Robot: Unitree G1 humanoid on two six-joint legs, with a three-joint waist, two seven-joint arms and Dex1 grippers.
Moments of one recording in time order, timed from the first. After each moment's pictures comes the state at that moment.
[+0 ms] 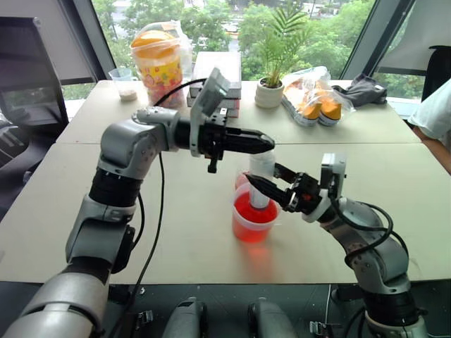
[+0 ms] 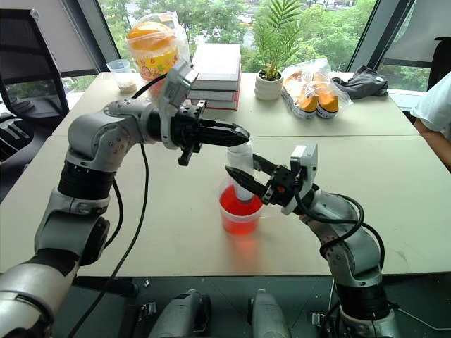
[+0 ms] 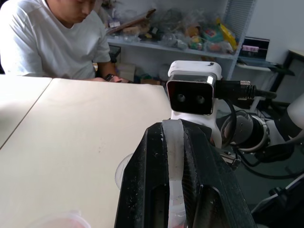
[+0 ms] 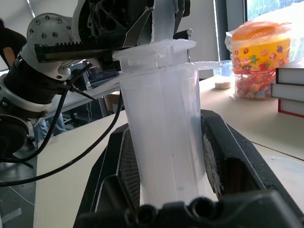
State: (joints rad) left arm -1.08 0.42 -0.13 0.13 -0.64 0.77 -1.26; right arm -0.24 -0.40 -0.04 -0.44 0.60 0.37 0.75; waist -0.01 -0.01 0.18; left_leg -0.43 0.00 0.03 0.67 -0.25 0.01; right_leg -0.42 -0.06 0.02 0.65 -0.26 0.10
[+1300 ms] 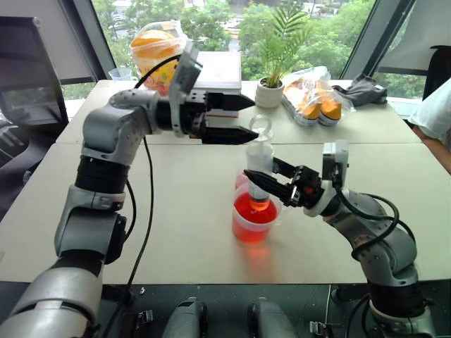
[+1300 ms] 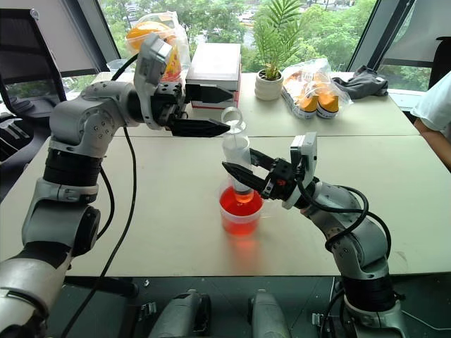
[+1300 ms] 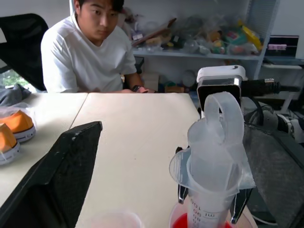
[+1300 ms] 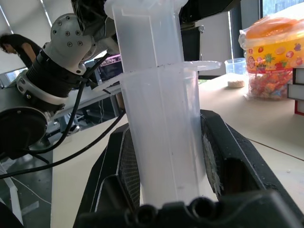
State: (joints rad) left arm -1.12 0.50 -0.07 0.25 -0.60 0.64 -1.31; right arm -0.31 -0.45 -0.06 -0.47 0.71 0.50 0.72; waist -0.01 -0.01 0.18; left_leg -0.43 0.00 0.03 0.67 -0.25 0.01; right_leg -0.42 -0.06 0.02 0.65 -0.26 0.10
